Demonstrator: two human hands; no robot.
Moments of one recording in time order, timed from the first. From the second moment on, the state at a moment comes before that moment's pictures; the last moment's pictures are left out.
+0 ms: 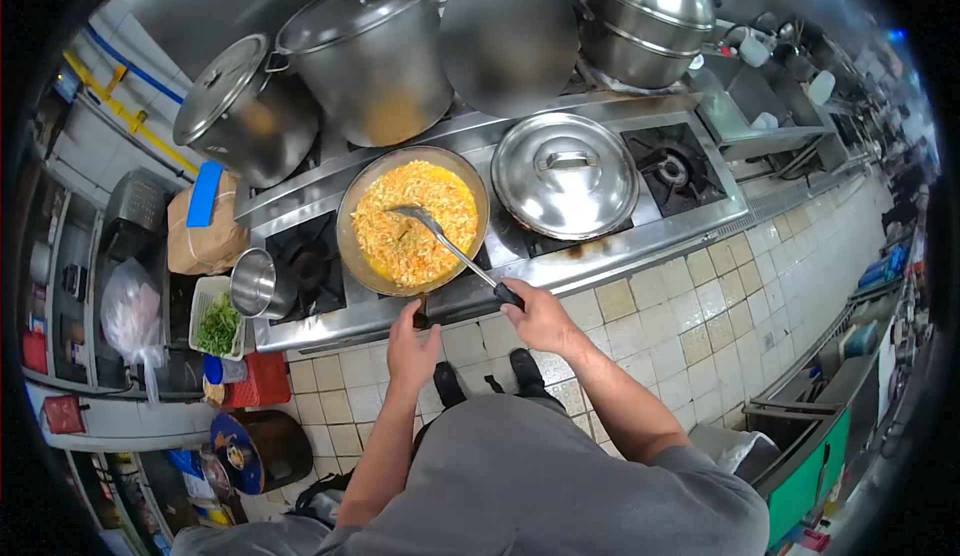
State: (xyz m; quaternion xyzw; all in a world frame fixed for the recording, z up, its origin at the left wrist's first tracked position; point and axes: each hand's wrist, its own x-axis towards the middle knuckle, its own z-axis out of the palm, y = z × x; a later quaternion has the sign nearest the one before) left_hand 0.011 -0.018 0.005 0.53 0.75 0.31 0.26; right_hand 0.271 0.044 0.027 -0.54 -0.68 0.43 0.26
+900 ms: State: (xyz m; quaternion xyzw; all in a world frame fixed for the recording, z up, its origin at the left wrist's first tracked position) left_hand -0.006 -0.007 -0.020 0.64 0.68 0.36 0.10; right_hand 0.238 0.128 -0.022 -0.56 -0.43 0.67 0.22
